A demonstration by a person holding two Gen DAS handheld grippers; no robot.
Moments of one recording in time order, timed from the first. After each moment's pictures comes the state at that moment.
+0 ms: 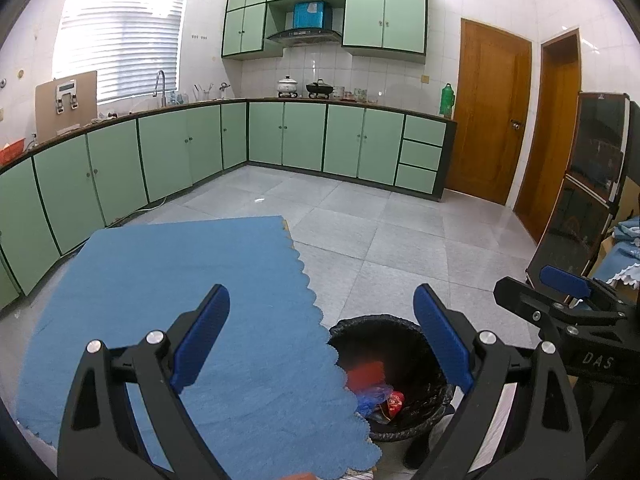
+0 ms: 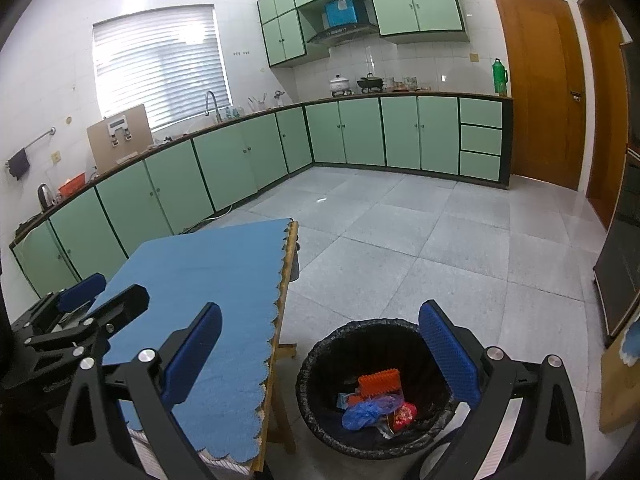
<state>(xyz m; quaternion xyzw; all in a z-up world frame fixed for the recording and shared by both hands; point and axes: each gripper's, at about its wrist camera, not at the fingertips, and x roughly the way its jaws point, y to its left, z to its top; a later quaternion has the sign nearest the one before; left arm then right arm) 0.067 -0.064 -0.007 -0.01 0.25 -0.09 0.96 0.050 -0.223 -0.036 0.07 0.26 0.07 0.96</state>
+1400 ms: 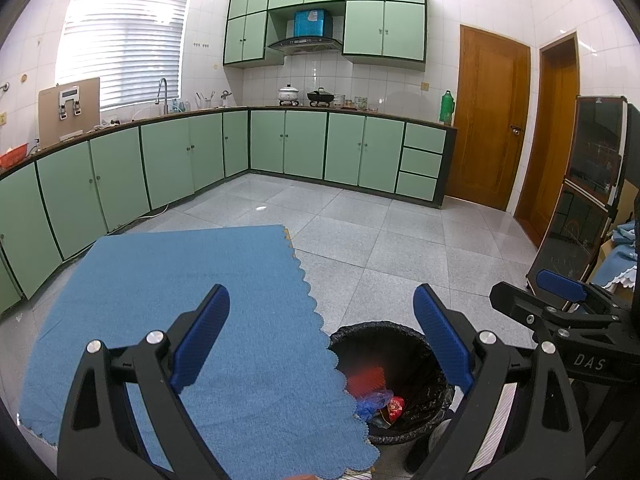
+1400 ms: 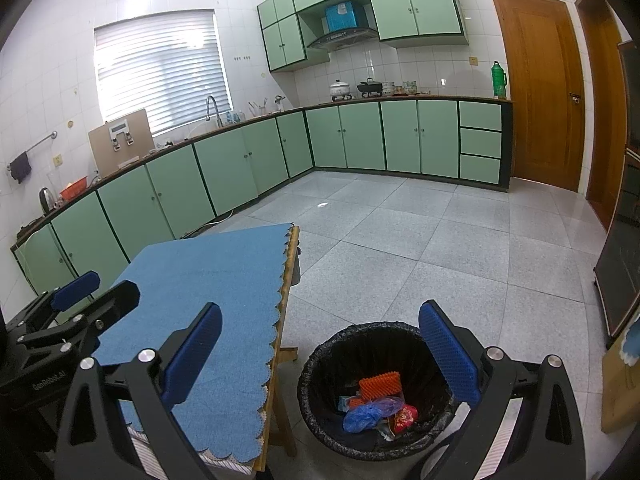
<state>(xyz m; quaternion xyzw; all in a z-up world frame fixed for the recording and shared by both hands) 0.059 -0.064 -0.004 -0.01 0.24 -0.08 0.97 0.045 -0.225 -0.035 0.07 0.25 0.07 0.96</state>
